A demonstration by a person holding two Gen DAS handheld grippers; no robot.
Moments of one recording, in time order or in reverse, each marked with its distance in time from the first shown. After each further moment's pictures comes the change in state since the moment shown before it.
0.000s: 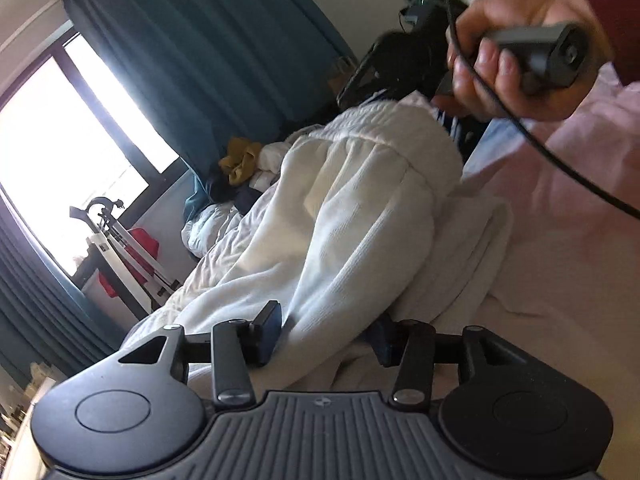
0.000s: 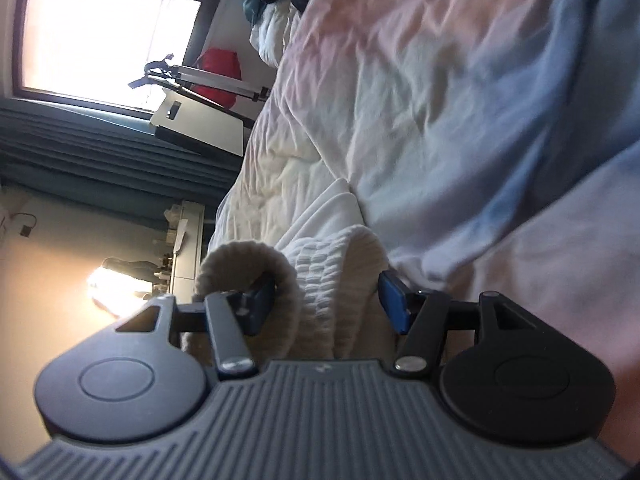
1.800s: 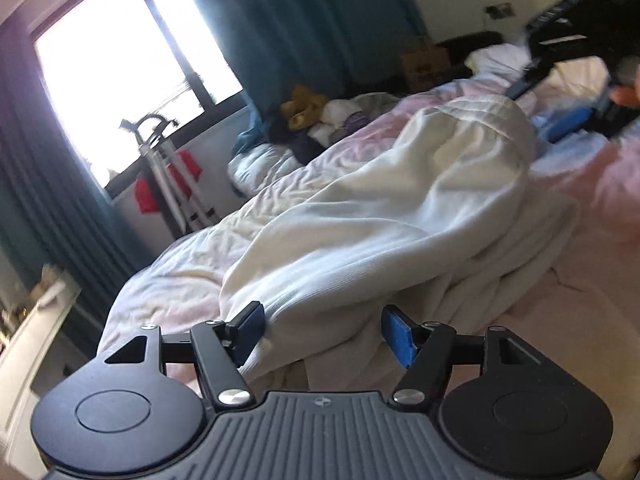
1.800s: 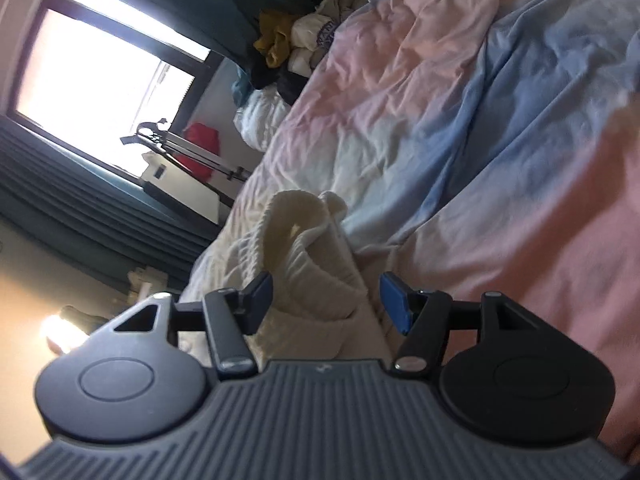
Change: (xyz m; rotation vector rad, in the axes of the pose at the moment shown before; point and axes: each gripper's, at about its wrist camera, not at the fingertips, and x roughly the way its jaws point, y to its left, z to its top) left arm -0.099 0.068 -0.040 -0.236 0.143 0.095; right arm -0.092 0.033 -0.102 -0.067 -0.338 -0.137
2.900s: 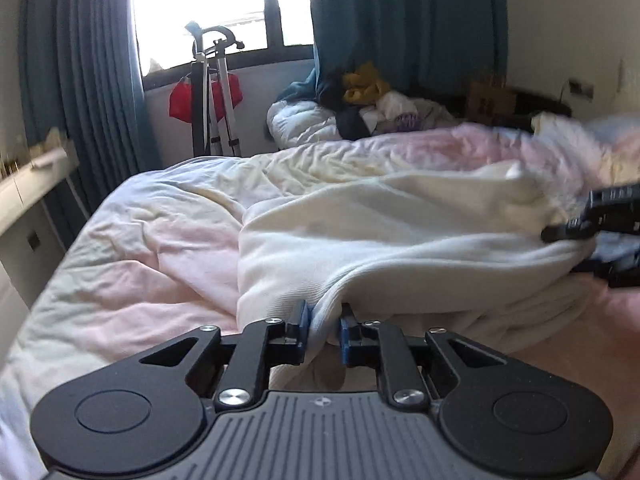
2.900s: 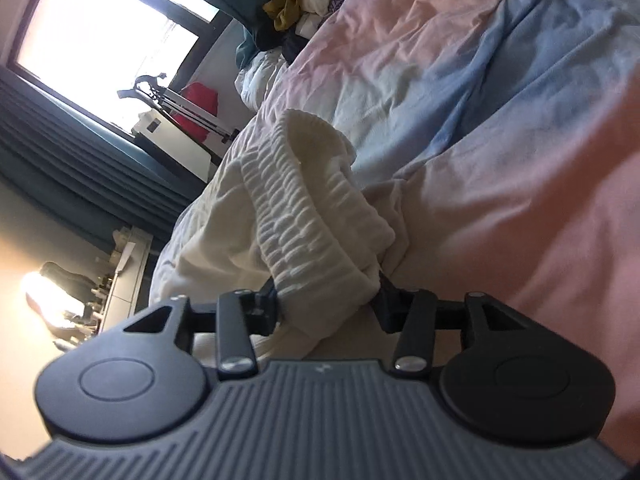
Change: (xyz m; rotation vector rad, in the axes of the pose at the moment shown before) left arm -0.010 0.059 -0.010 -0.451 0.075 -0.096; right arm 0.038 -0.005 -0.027 -0.097 0.084 -0.027
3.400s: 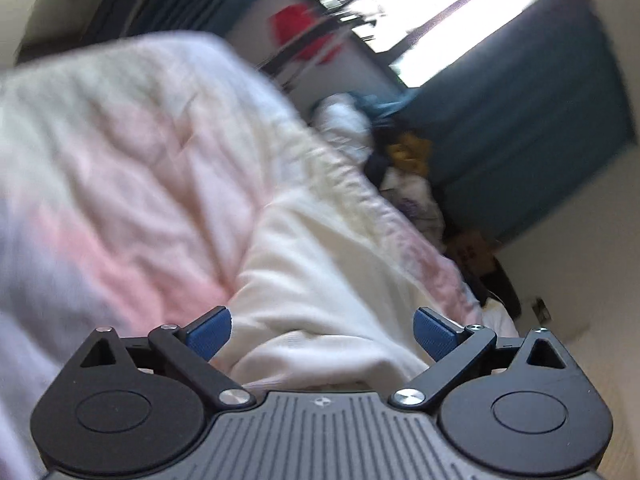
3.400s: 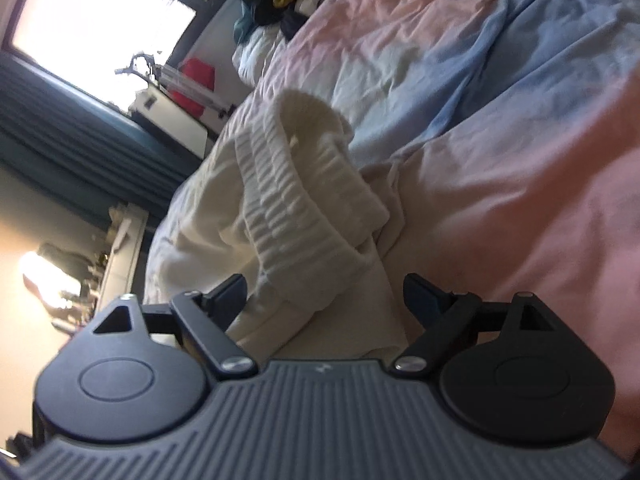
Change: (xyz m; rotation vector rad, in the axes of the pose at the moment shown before) left arm 0.010 0.106 -0.012 -0.845 0.067 -0.248; right arm 0.008 0.002 0.002 -0.045 0.097 -0.038
